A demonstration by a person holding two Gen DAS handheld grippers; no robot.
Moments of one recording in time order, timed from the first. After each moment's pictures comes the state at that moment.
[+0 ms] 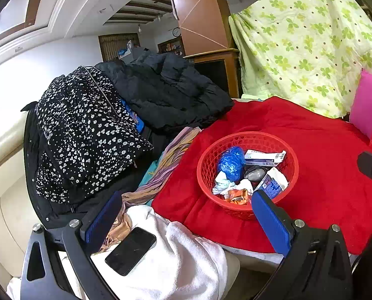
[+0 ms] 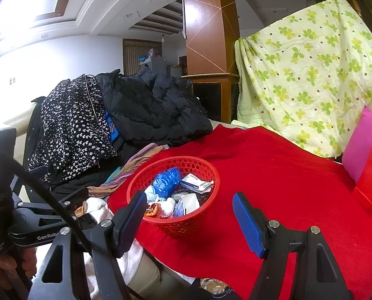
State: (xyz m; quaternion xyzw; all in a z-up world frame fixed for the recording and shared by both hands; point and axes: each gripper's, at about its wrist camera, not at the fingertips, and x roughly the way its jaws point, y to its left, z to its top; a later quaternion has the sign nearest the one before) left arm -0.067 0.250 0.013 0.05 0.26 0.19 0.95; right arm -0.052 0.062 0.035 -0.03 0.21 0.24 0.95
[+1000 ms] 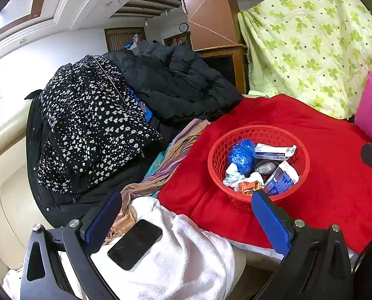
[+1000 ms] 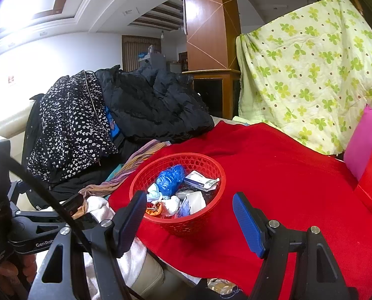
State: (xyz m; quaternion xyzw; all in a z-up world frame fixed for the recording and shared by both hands) left arm -0.072 0.272 0.000 0.03 0.27 0.20 0.94; right arm -0.046 0.079 0.031 -0.03 0.22 0.23 0.95
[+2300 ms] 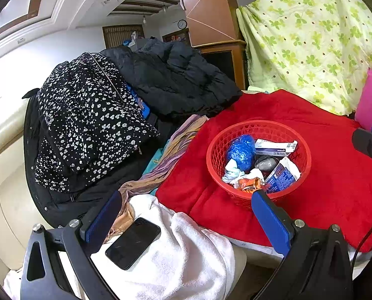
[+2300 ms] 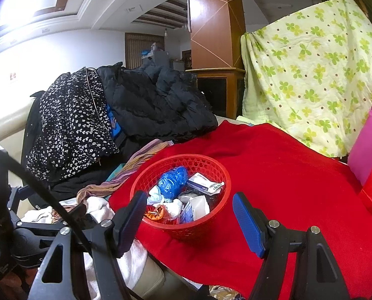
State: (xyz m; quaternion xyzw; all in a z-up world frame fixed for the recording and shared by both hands) left arm -0.066 0.271 -0.006 0.03 0.28 0.20 0.94; right arm -0.030 0.093 0.031 -0.03 0.22 0.24 0.94
